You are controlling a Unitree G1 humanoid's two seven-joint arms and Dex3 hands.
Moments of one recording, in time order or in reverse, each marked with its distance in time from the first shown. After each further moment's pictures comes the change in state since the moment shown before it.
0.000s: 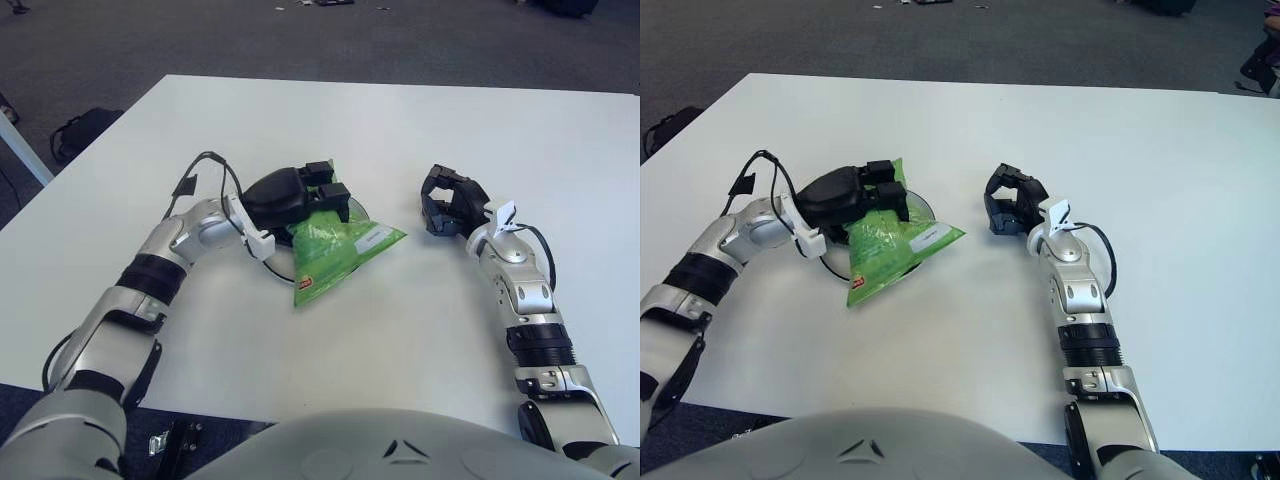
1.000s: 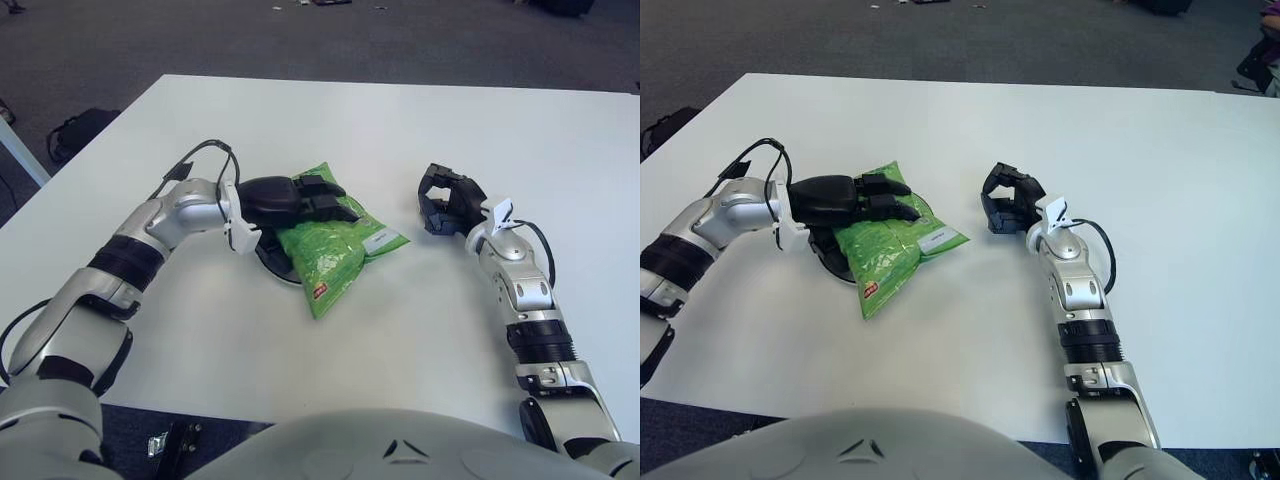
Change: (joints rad) left arm -0.068 0.140 -0.114 -0.079 -0.437 0.075 -0.572; right arm -0.017 -0.011 0.015 0.012 -0.017 -0.006 0.018
